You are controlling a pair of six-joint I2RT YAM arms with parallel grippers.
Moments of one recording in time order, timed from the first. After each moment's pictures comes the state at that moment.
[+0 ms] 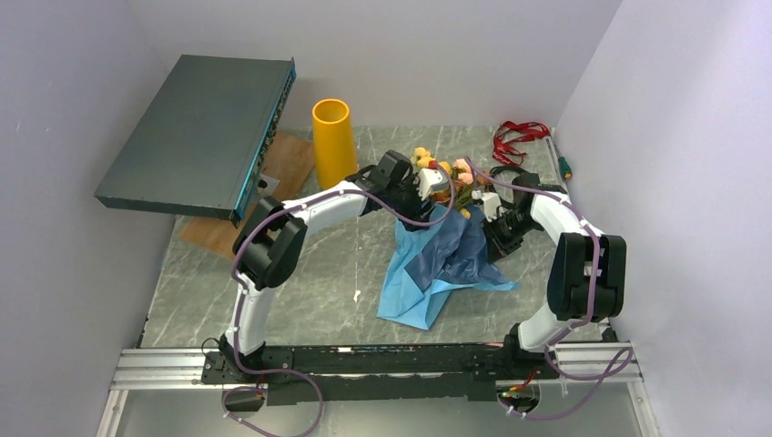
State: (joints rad) left arm -0.73 2.09 1.59 -0.25 0.47 0.29; right arm -0.07 1.59 1.04 -0.96 -0.41 -0.63
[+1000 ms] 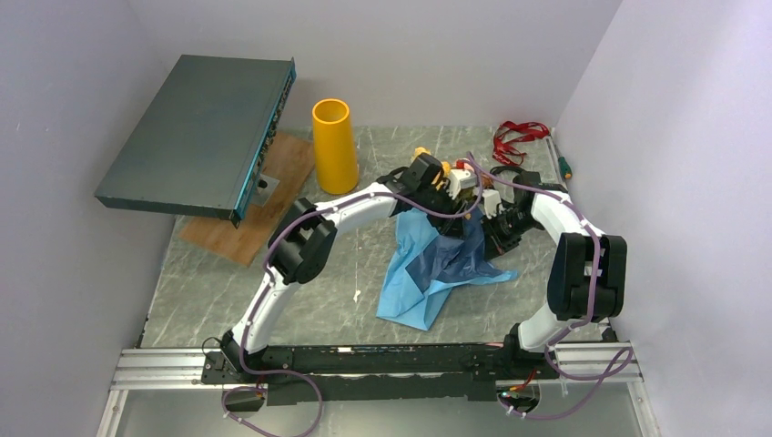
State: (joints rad) left arm -0.81 2.32 1.91 -0.27 0.67 -0.05; right arm -0.07 1.59 1.05 -0.96 -0.47 -0.60
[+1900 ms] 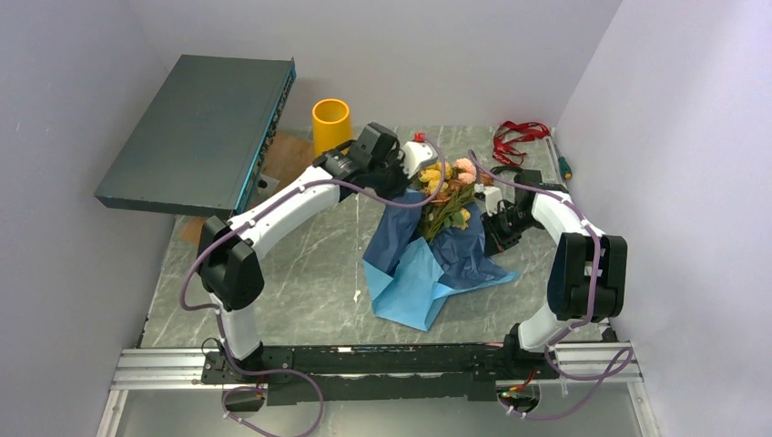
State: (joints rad) left arm -0.73 1.85 1.76 -0.59 0.26 0.28; right arm -0.08 1.59 1.05 -0.91 -0.47 -0.58
